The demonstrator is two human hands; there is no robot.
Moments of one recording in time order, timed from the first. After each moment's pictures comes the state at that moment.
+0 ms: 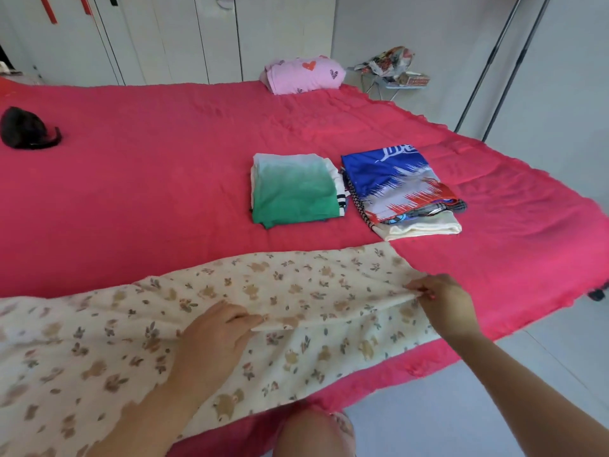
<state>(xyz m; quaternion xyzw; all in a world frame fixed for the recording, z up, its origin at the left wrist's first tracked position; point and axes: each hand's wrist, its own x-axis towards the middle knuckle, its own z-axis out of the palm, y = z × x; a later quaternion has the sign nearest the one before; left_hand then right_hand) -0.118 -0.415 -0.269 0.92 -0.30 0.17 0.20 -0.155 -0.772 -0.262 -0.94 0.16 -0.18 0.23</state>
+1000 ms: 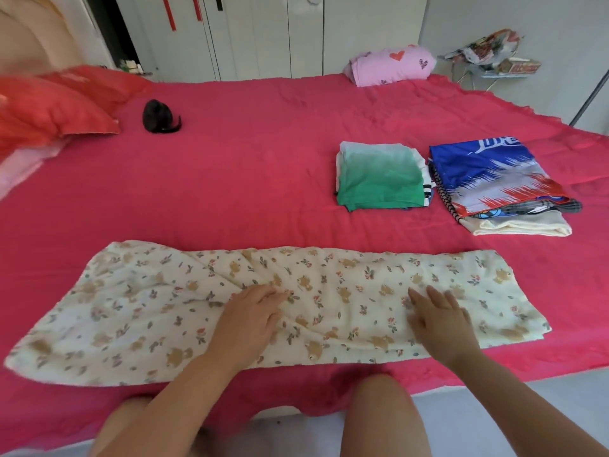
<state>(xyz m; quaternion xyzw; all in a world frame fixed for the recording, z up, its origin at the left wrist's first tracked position) -0.167 -0.333 -0.271 0.96 -0.18 0.12 0.16 -0.167 -0.658 -0.303 -0.99 0.07 0.04 0.08</state>
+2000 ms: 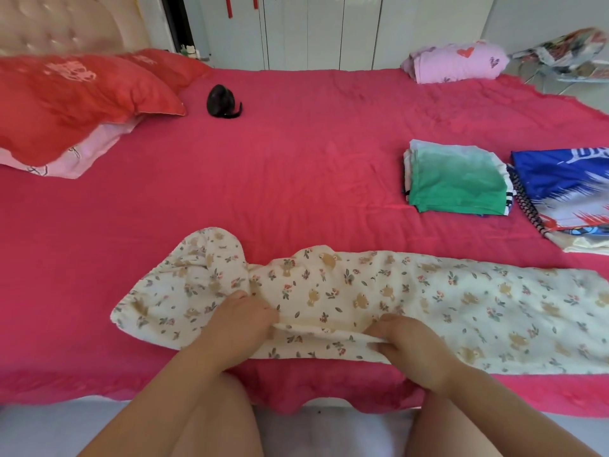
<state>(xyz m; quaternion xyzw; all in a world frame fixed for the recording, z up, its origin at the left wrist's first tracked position) -0.193 -0.206 -0.254 0.98 -0.21 0.01 -0.02 -0.184 -0.486 -0.266 -0.94 -0.27 0.09 0.17</state>
